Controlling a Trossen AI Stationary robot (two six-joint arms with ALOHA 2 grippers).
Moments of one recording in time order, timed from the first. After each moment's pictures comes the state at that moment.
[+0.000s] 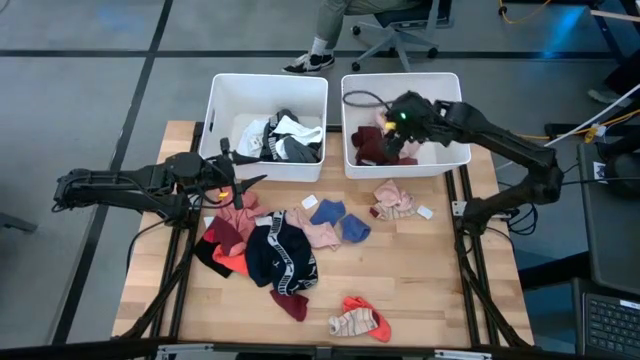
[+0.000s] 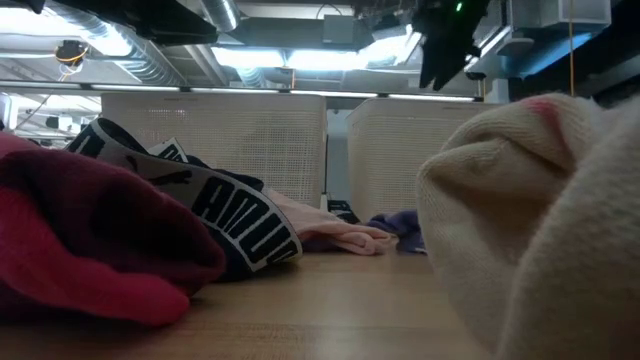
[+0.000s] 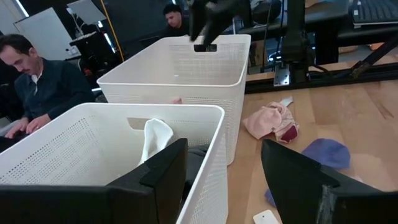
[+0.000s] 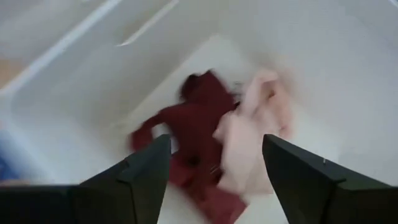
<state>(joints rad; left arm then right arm) 0.06 0.63 0.58 -0.11 -0.33 0.24 -0.43 1.40 1.53 -1.09 0.32 0.14</state>
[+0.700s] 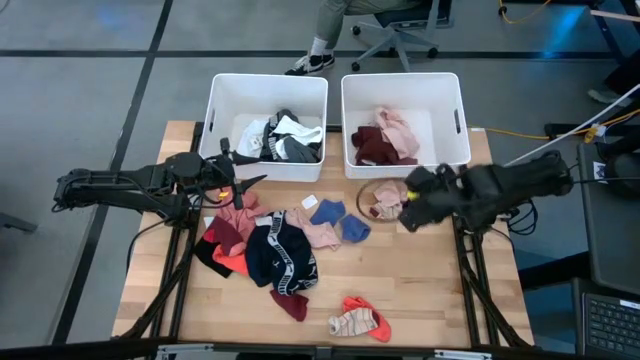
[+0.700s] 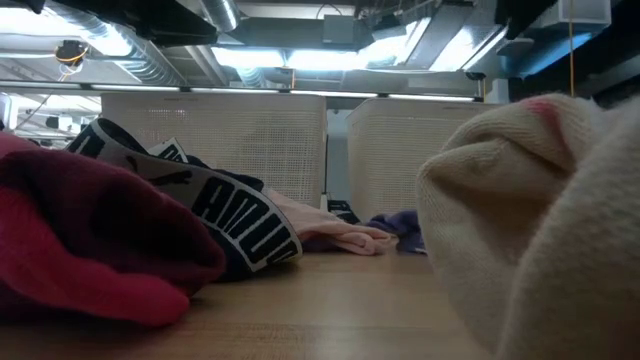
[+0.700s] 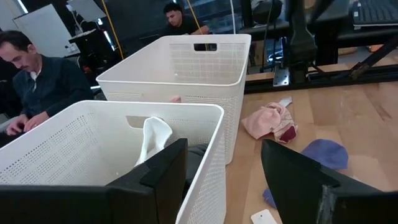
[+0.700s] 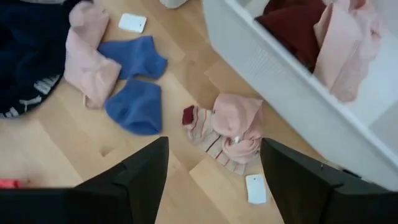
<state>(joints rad) 0.06 0.63 0.58 -0.11 -0.33 0.22 0.32 1.32 1.52 -1.50 0.47 0.95</state>
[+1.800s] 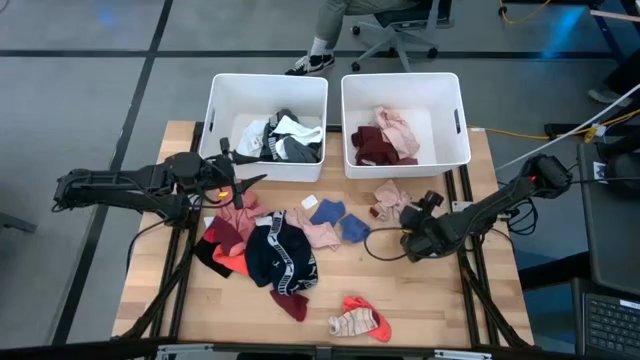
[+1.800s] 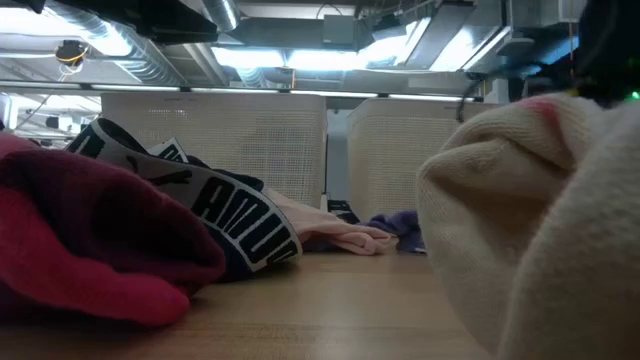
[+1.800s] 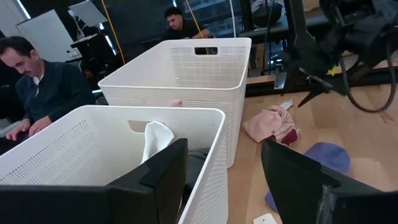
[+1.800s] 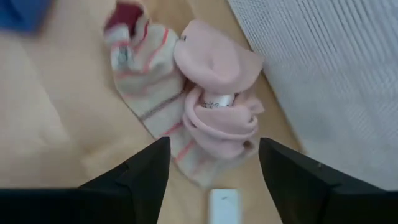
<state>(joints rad) 0.06 0.63 0.58 -0.09 -0.33 0.24 0.48 1.31 0.63 -0.93 0.72 0.88</state>
